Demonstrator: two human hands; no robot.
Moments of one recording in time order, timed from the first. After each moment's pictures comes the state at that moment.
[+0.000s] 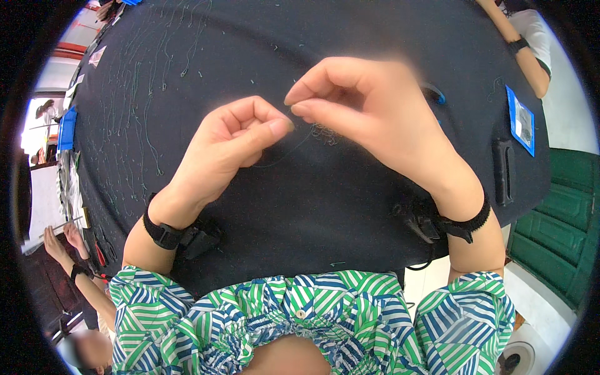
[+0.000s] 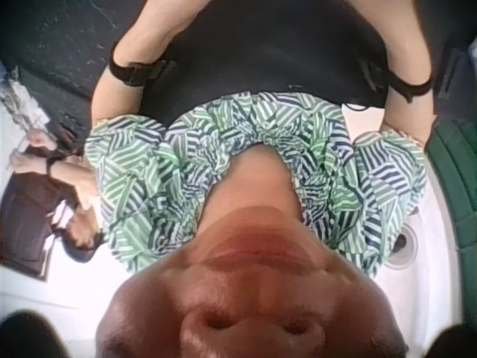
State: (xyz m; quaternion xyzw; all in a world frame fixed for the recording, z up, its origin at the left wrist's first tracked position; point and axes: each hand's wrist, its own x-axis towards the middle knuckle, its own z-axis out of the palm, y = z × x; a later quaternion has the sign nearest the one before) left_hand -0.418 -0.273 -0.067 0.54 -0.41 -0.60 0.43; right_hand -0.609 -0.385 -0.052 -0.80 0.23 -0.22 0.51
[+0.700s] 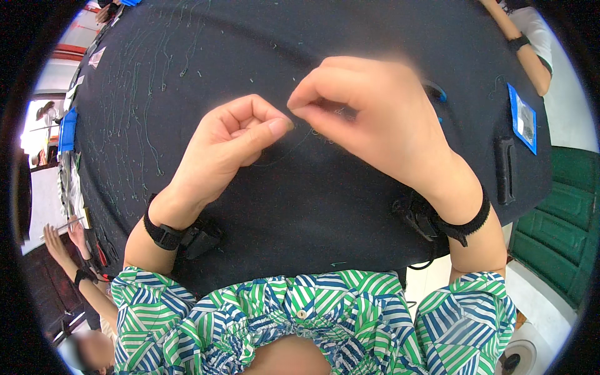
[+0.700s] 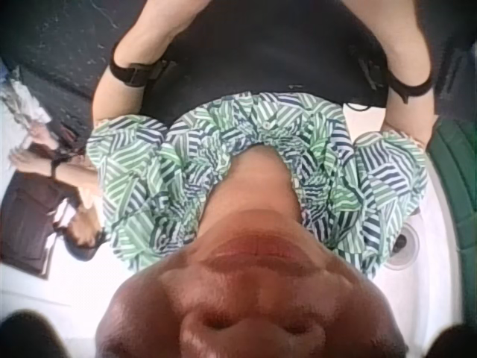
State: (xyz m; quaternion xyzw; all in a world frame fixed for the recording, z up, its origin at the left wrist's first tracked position) left_hand -0.419 -0.274 -0.068 0.54 -0.41 -0.60 0.43; right_hand -0.606 -0.386 -0.055 -0.89 0.15 -0.28 0.33
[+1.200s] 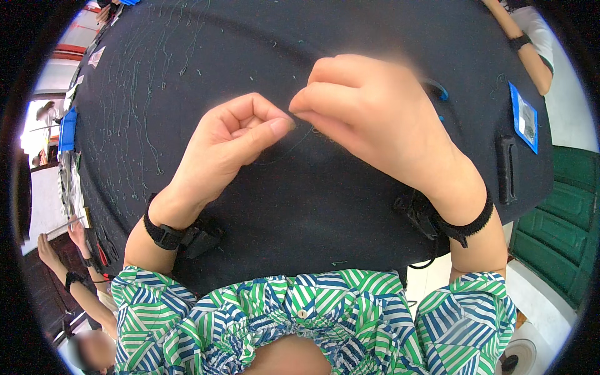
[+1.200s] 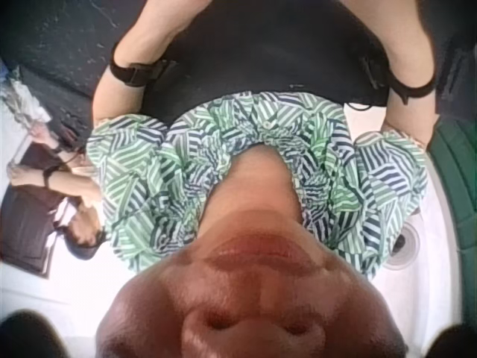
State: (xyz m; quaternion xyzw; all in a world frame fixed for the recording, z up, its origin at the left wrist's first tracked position) left_hand -0.419 -0.274 -0.070 0.55 -0.44 -0.58 0.42; right_hand -0.608 -0.389 -0.054 -0.94 0.09 -0.27 0.18
